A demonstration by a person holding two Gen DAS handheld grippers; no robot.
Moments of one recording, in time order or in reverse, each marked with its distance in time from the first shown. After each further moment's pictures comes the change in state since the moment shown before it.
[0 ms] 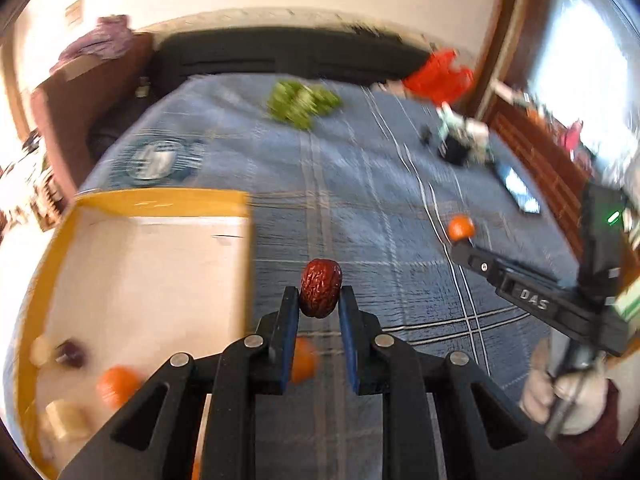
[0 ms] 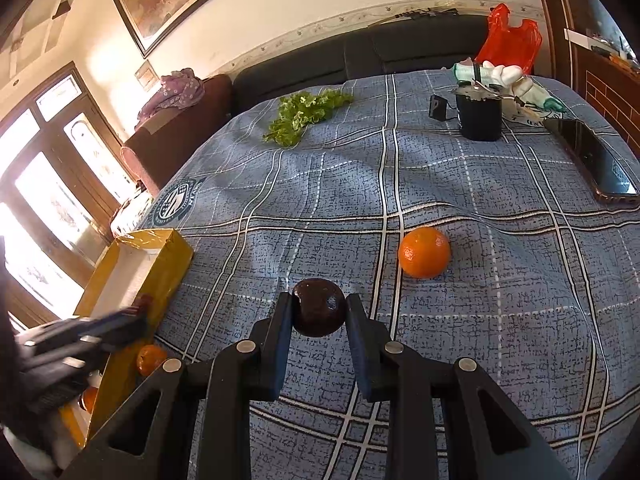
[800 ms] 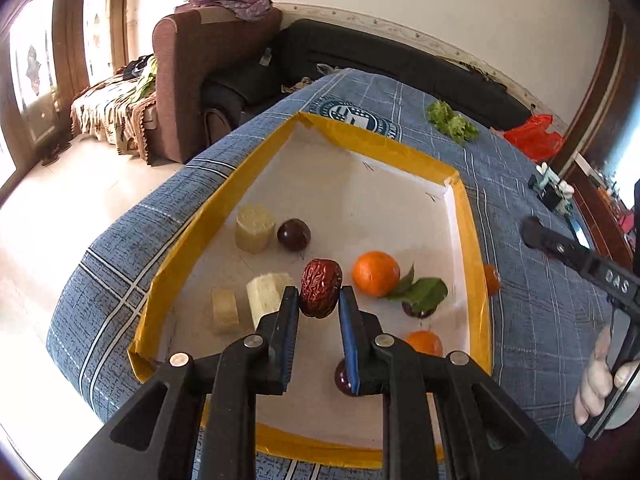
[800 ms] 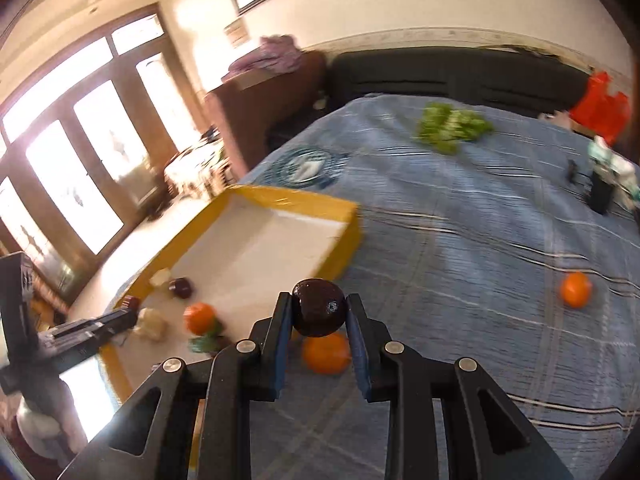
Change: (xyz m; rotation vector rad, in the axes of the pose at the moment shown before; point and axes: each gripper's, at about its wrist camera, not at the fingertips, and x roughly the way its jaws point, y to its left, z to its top) left arm -0.075 0.147 -0.096 -0.277 -0.023 0.193; right arm 0.008 0.175 -0.018 -0.295 0.077 0.175
